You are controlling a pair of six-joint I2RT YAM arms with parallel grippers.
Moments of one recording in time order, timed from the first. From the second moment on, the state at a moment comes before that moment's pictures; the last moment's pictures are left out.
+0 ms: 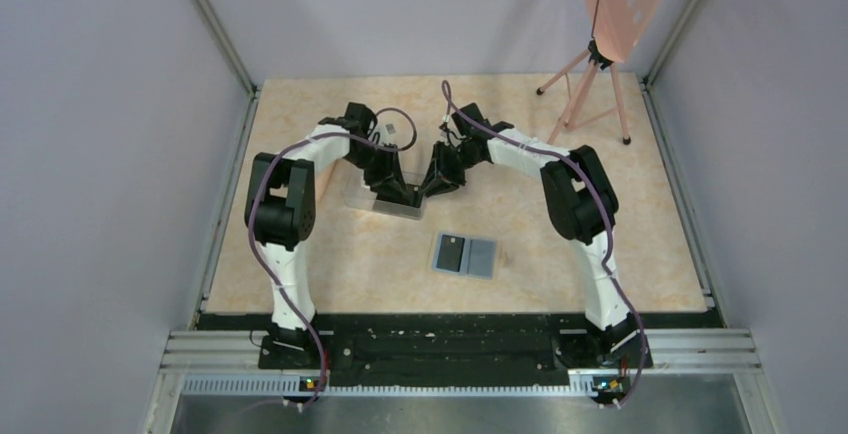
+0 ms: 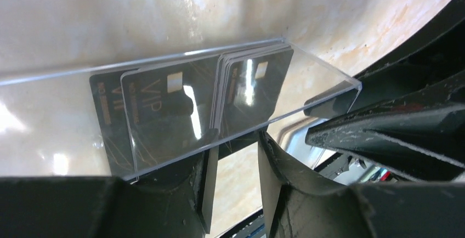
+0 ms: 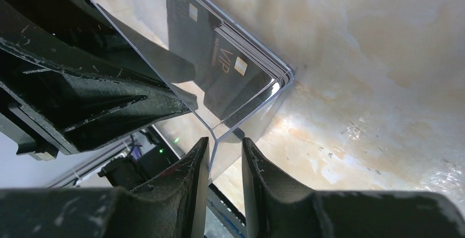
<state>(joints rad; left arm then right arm) -0.22 2.05 1.49 -0.73 0.59 -0.31 0.55 2.22 1.69 -0.51 -0.66 0.69</state>
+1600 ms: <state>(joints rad) -0.32 2.11 1.65 -0.90 0.41 -0.21 0.53 2.22 1.68 -0.50 -0.68 0.71</state>
